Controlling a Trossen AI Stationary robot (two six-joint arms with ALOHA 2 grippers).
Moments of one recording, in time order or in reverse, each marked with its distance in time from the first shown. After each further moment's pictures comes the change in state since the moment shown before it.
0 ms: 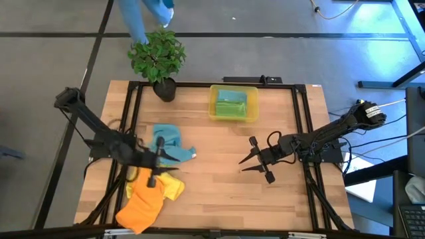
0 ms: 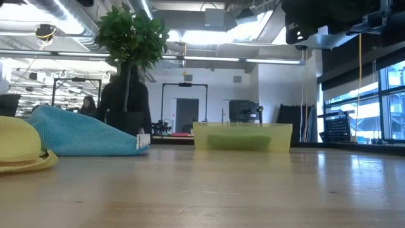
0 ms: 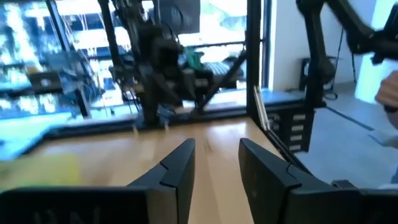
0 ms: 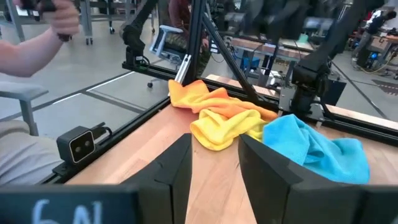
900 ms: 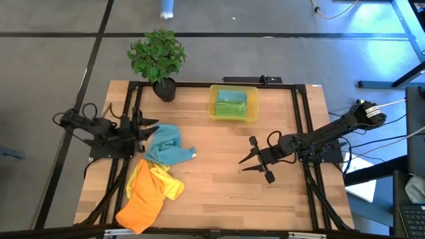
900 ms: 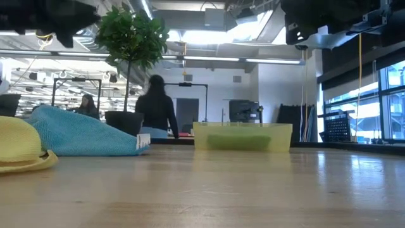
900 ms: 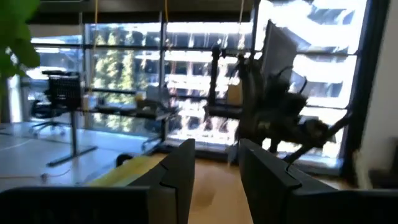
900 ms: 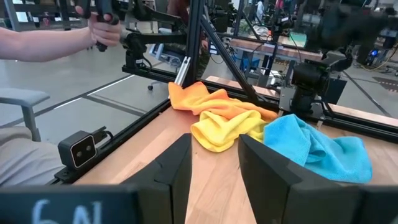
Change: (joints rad) left arm 0.299 -0.962 -0.290 -0.399 -0.037 0.027; right arm -0.001 0.000 0.000 0.007 0.001 0.026
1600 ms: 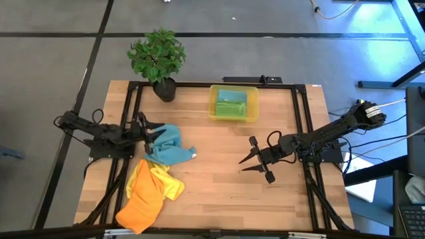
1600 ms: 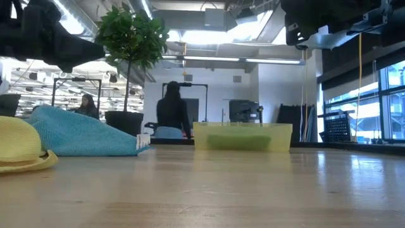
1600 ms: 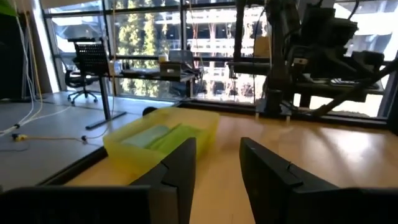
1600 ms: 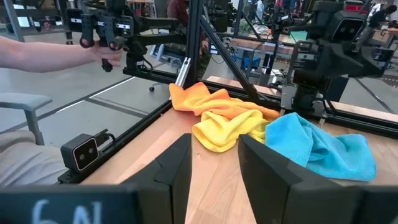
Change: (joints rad) left arm 0.043 0.009 -0.135 -0.055 -0.063 -0.072; right arm 0.000 0.000 0.000 0.003 -0.001 0.025
